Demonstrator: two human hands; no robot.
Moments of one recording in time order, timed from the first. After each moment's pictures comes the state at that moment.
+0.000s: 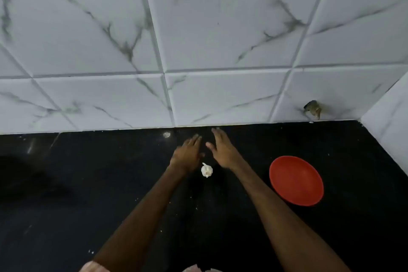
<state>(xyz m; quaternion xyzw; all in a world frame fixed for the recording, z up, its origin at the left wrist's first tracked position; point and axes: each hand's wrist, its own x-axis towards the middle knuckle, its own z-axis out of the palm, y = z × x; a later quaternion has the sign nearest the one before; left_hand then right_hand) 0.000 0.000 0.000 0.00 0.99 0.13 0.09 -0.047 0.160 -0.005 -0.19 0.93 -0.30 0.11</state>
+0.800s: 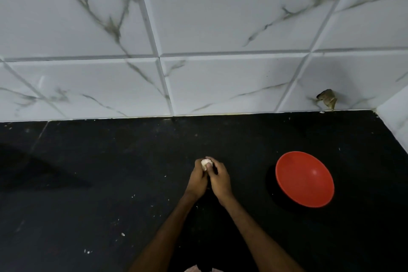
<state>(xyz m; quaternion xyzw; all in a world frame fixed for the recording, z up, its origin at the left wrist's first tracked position) 0.043 0.041 -0.093 -0.13 0.83 0.54 0.07 0.022 0.138 -0.096 0.06 0.79 -0.59 0.17</state>
